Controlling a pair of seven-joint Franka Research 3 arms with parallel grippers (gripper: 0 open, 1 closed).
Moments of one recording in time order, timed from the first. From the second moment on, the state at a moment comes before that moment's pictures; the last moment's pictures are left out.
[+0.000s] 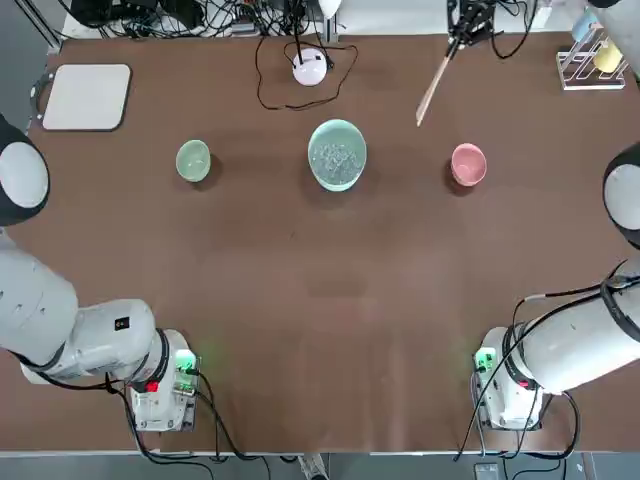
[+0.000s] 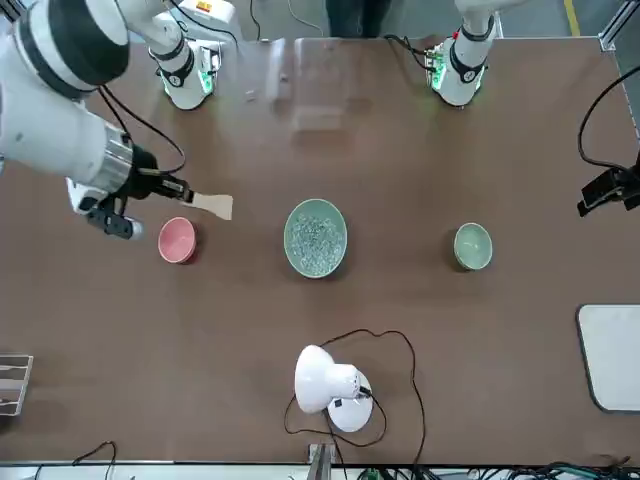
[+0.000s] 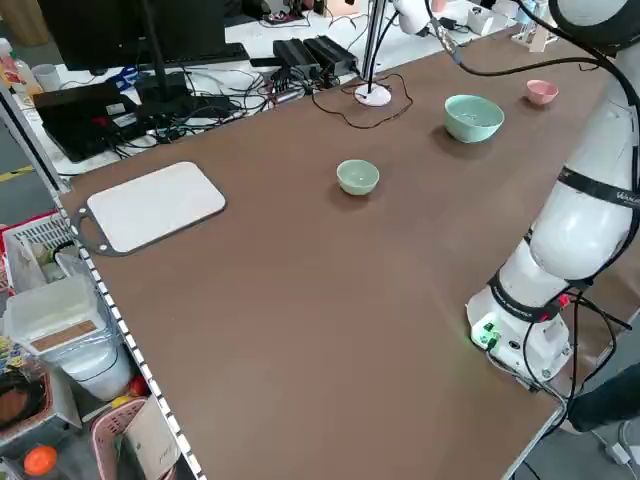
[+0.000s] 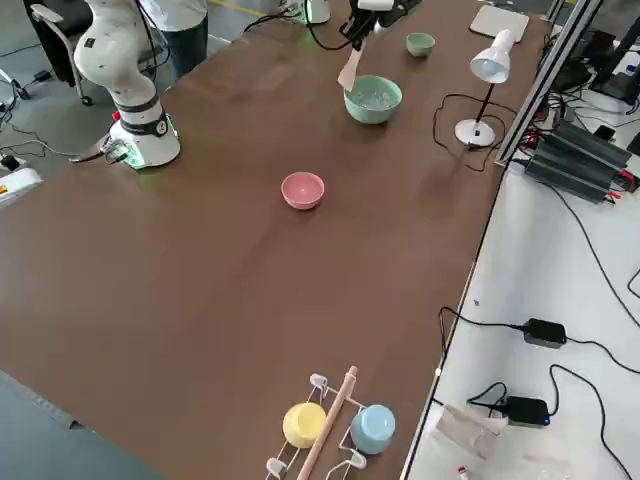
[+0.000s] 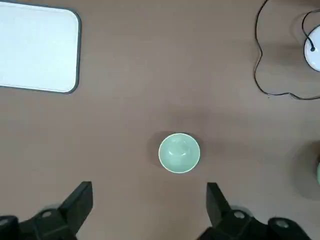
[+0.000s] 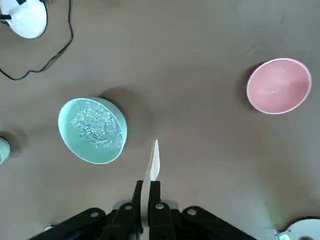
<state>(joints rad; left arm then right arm) 0.19 0.13 -0.16 -1.40 0.02 1.57 -0.07 0.35 0.12 -0.18 -1.60 0.38 1.57 0.42</state>
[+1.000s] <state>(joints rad) 0.19 0.14 -0.16 -1.40 0.02 1.59 -0.07 0.08 0.01 -0.18 -1.92 0.45 1.66 -0.02</state>
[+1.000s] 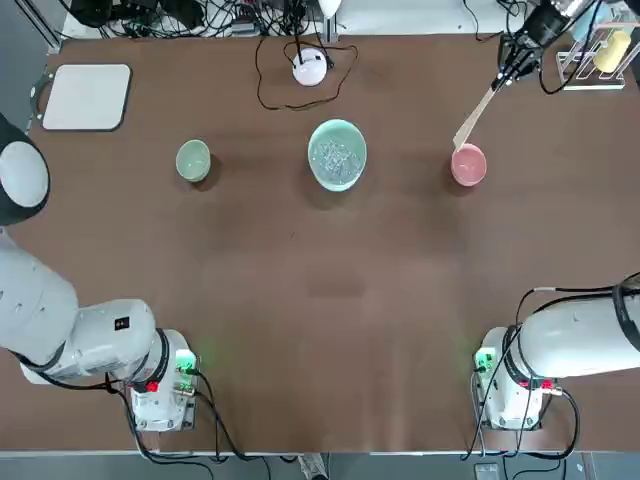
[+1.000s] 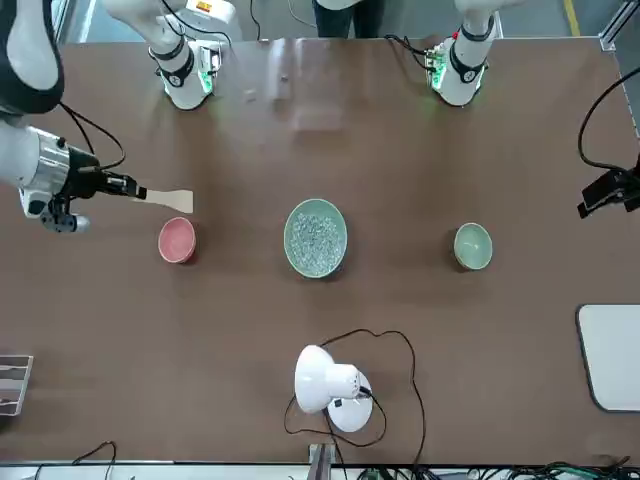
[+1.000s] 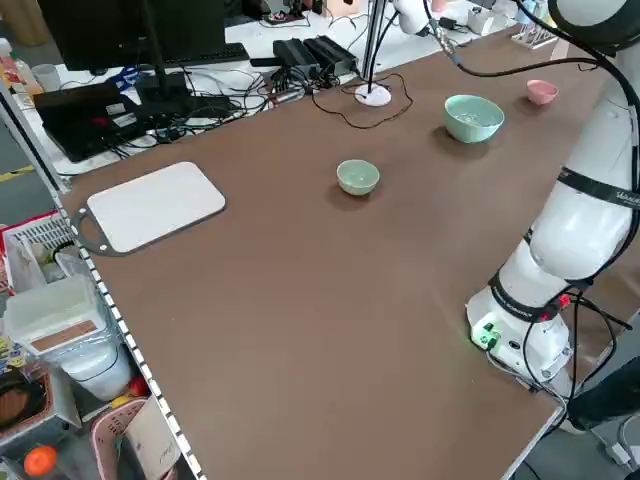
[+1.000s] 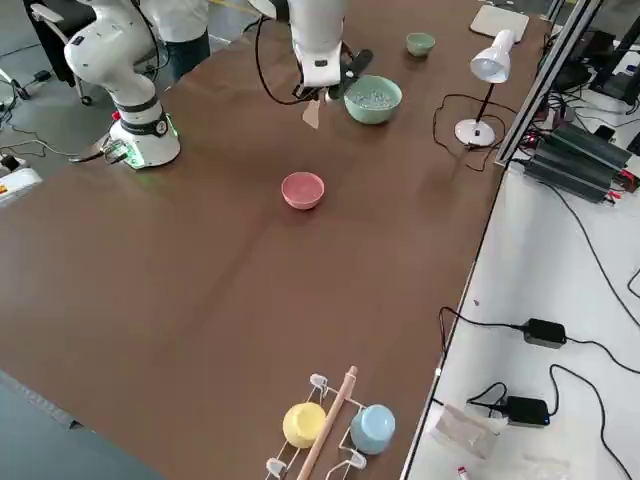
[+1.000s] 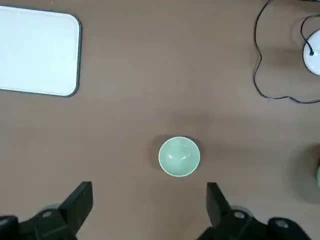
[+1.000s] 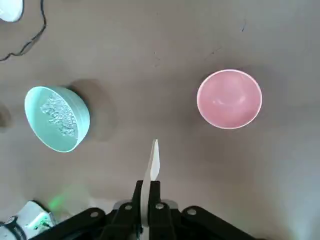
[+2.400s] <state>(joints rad) 0.21 0.14 -0.15 -1.40 0.03 1.60 -0.06 -0.21 0.07 -0.18 -2.14 0.73 1.82 -0.65</state>
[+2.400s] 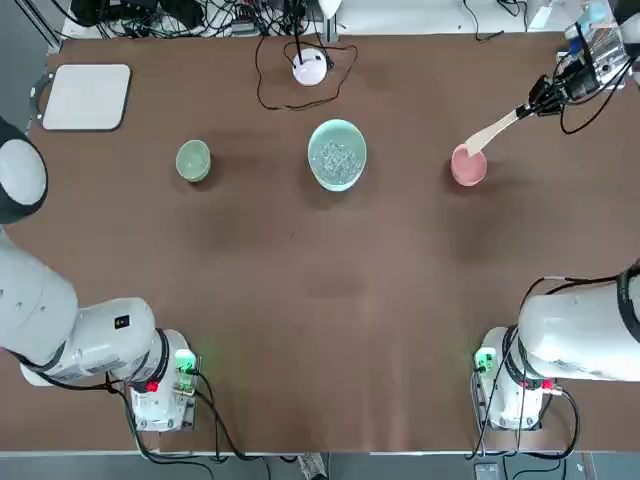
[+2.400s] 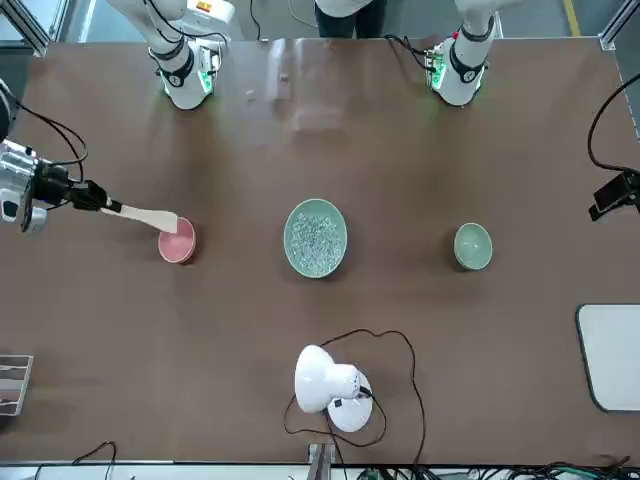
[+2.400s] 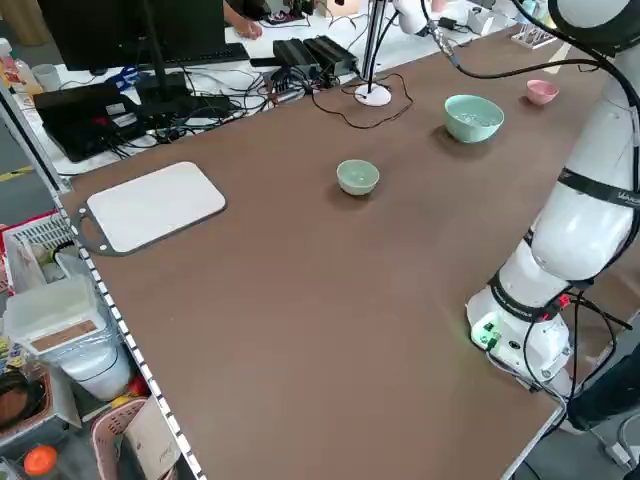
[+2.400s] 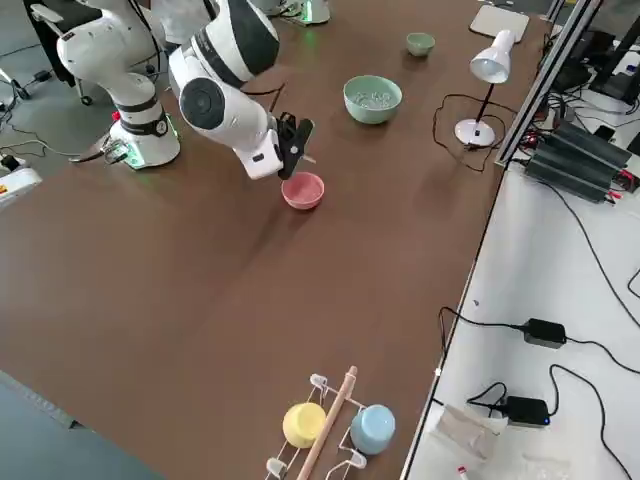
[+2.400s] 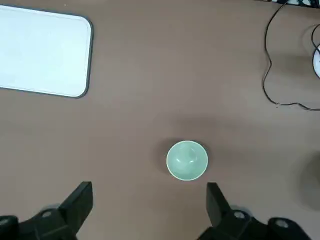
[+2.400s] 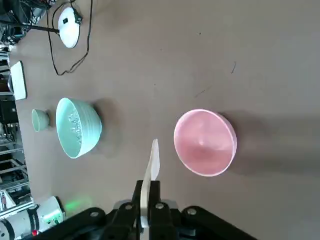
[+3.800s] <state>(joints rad) 0.21 0.14 -0.15 -1.40 0.03 1.58 -0.06 -0.31 0.25 -0.18 -2.14 0.86 1.80 -0.91</state>
